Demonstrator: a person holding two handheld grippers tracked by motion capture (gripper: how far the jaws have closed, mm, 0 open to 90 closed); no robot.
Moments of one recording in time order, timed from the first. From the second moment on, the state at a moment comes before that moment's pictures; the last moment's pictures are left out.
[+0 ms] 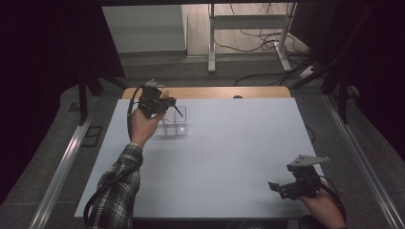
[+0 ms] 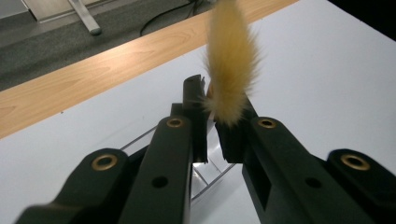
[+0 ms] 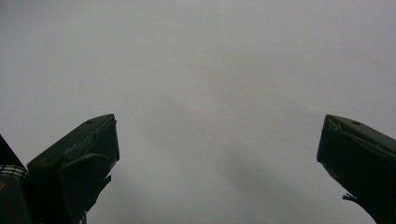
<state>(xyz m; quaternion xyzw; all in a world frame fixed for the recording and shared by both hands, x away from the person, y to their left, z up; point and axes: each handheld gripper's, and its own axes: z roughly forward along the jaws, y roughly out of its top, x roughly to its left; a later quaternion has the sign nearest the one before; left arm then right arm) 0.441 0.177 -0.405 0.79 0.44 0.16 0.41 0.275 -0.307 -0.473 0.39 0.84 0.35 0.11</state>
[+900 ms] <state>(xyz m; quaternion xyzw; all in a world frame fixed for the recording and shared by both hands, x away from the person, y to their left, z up) 0.445 0.163 -0.434 0.80 0.44 0.14 0.39 0.276 -0.307 -0.473 0.39 0.85 0.35 0.11</state>
